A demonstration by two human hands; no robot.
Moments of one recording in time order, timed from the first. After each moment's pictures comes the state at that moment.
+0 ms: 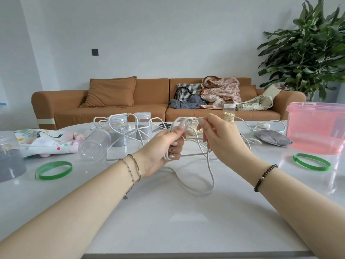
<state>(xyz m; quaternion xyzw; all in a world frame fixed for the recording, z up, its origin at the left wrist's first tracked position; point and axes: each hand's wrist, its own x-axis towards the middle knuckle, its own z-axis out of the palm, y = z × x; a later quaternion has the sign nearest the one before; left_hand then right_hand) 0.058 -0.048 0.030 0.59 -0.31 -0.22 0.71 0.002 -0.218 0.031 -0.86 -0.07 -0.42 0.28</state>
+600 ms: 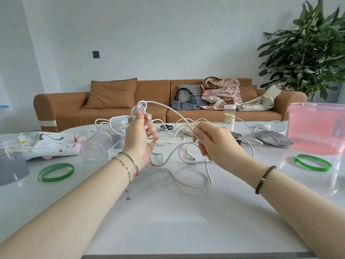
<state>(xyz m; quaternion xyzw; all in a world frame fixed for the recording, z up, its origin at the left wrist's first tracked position) 0.085 -0.036 0.043 0.39 -0.16 -0.05 0.90 -0.003 -0.209 0.029 -0.88 -0.09 -0.32 0.33</state>
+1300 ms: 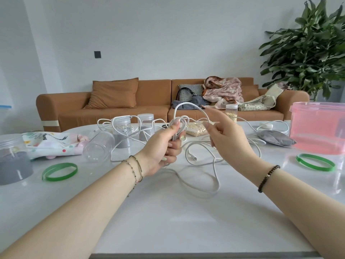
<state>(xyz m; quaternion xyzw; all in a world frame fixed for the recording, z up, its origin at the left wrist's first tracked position) 0.060 -0.039 0.034 0.62 -0.28 -0.21 0.70 0.001 -0.216 0.032 -0.83 -0.02 -0.40 0.38</state>
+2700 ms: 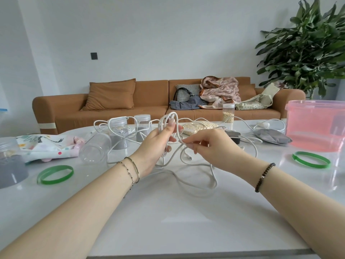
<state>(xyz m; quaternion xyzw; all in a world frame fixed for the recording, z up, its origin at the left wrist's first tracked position) 0.063 -0.044 0.029 0.68 -0.27 -0.02 0.68 -0.004 -0.210 0.028 -0.90 -0.08 -0.29 0.31</state>
